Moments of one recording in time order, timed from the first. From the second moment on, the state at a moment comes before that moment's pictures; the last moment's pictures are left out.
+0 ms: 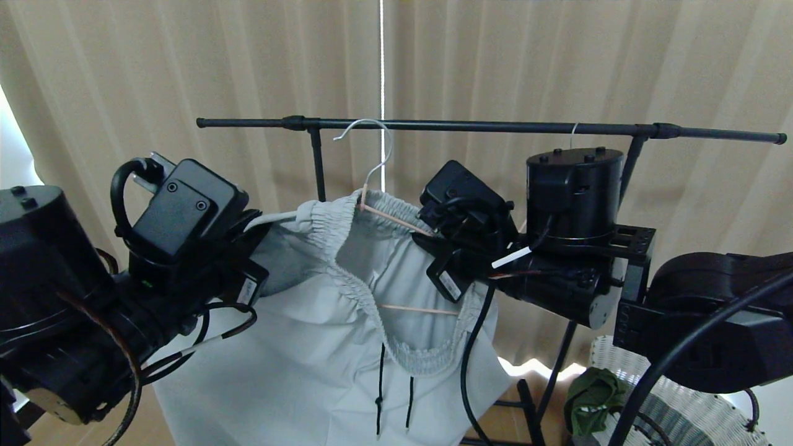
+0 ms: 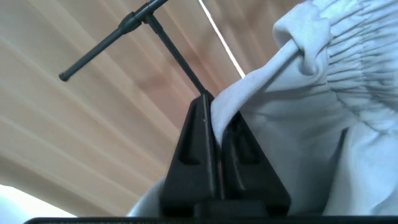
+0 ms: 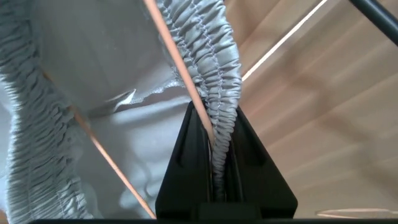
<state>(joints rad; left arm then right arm) -0.57 1.42 -0.56 -0.84 0.35 0.56 0.76 1.82 -1.10 -0.47 -0.15 -0.39</state>
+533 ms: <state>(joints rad) -0.57 1.39 -0.54 -0.84 0.25 0.48 0.73 1.78 -1.05 -0.47 -0.17 -0.40</state>
